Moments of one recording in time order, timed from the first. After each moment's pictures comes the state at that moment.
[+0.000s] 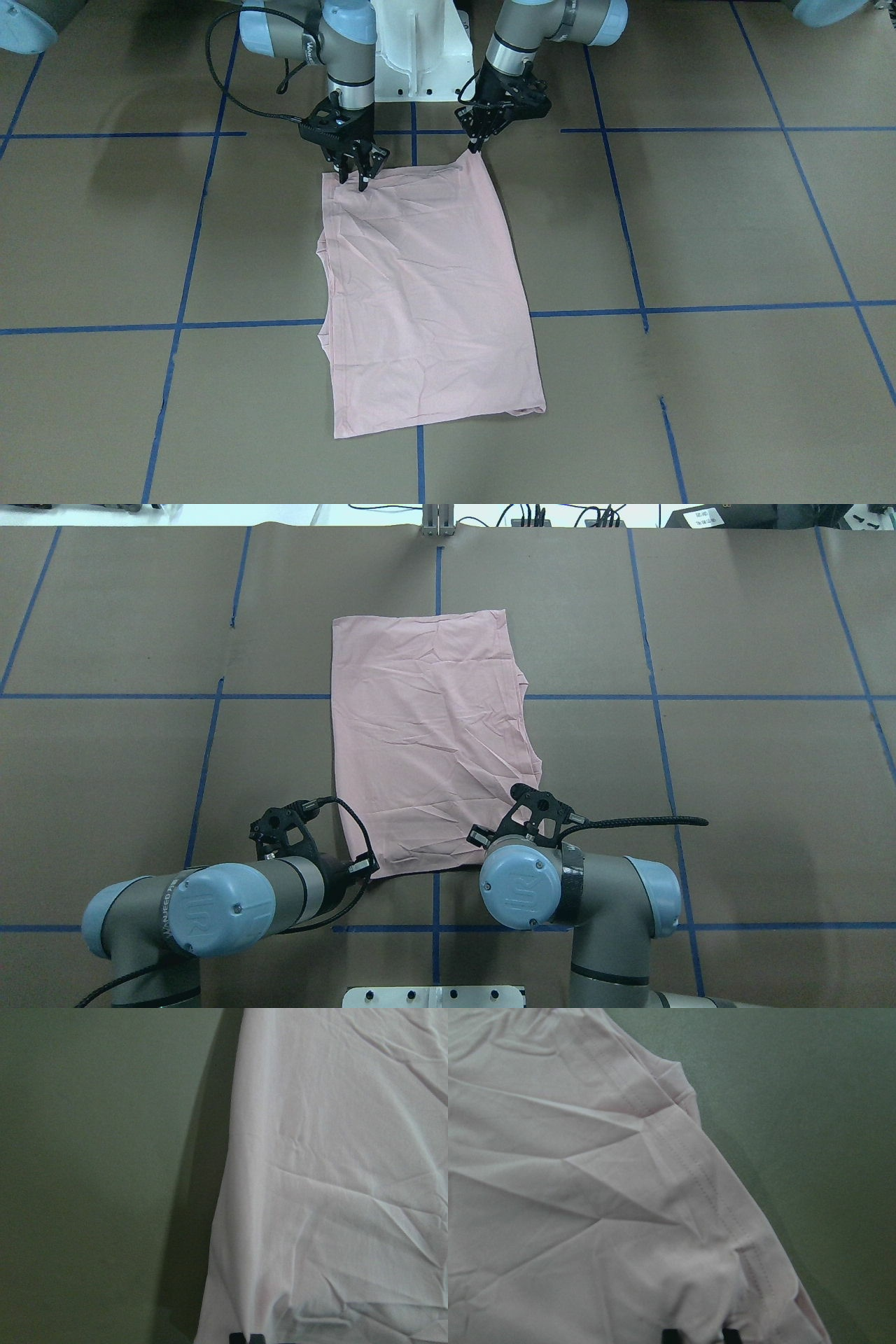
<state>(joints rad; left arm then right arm) -0.21 -1.91 -1.94 -1.93 -1.50 -1.82 0.22 -1.06 1.80 -1.60 1.40 1.91</state>
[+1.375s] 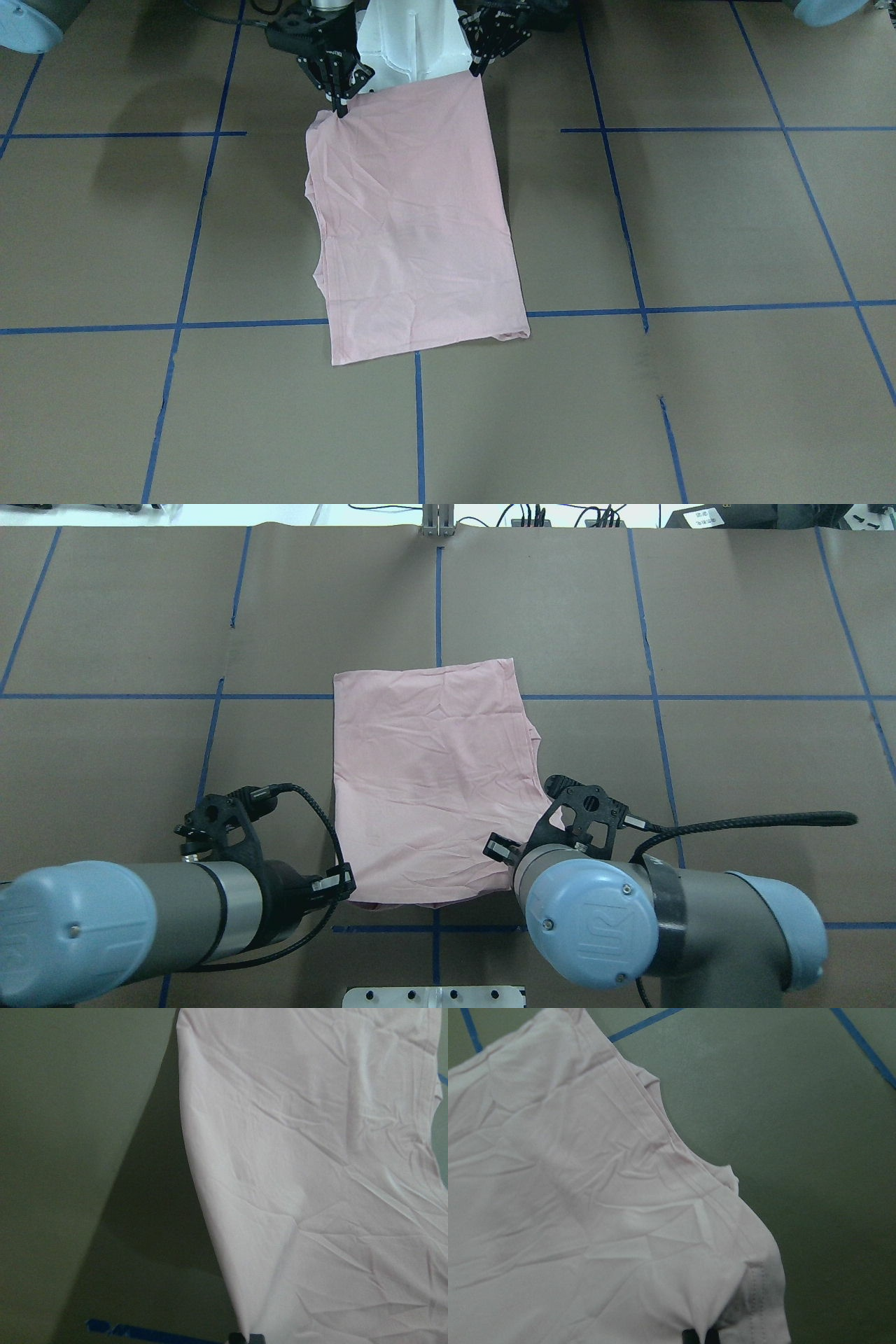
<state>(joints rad) -0.21 -1.91 -2.37 -1.57 -1.60 -1.77 0.18 -1.06 2.24 -1.98 1.41 1.91</state>
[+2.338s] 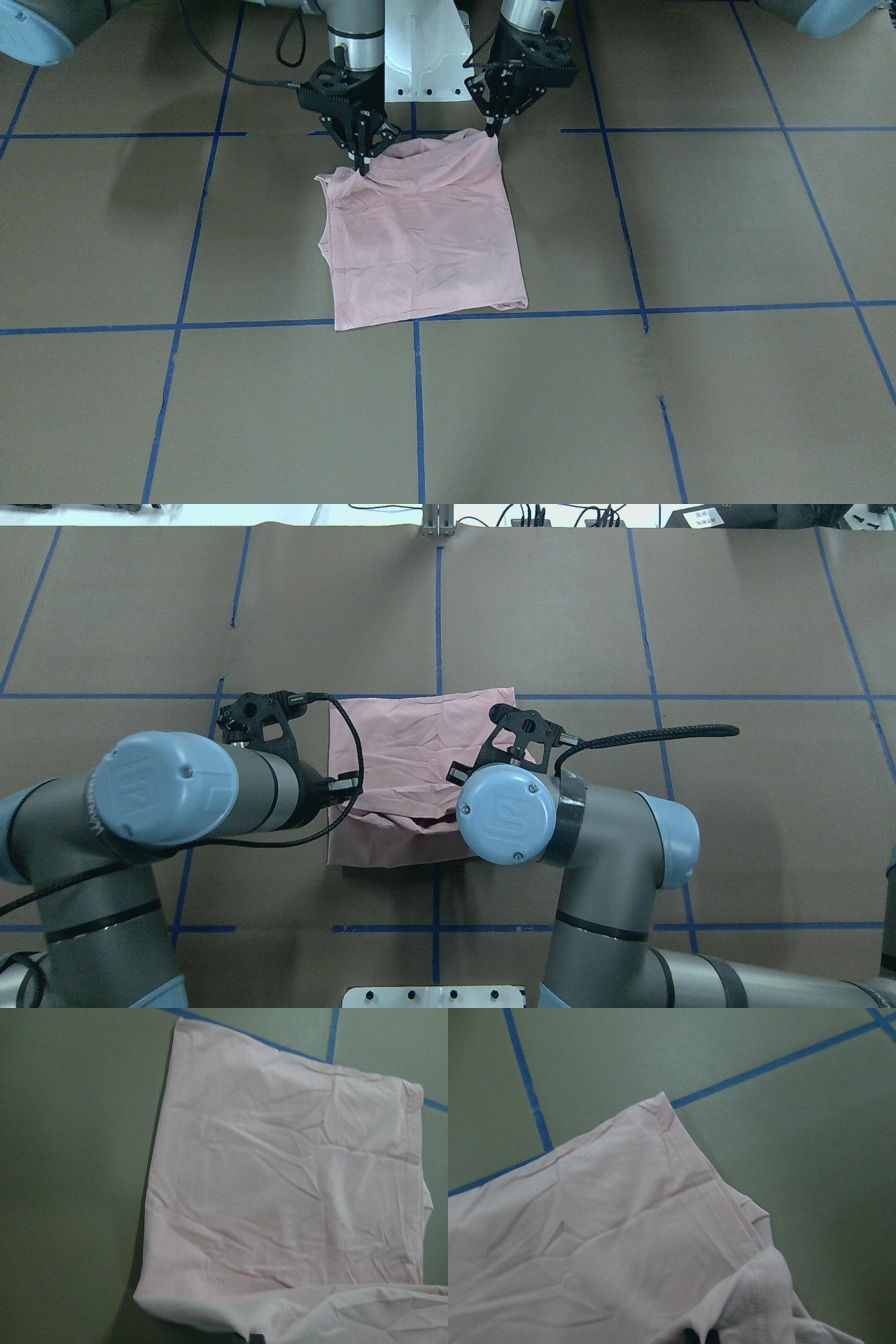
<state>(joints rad) -0.44 -2.04 -2.10 -1.56 -1.65 -1.50 0.34 -0.92 1.88 -1.76 1.40 1.73</state>
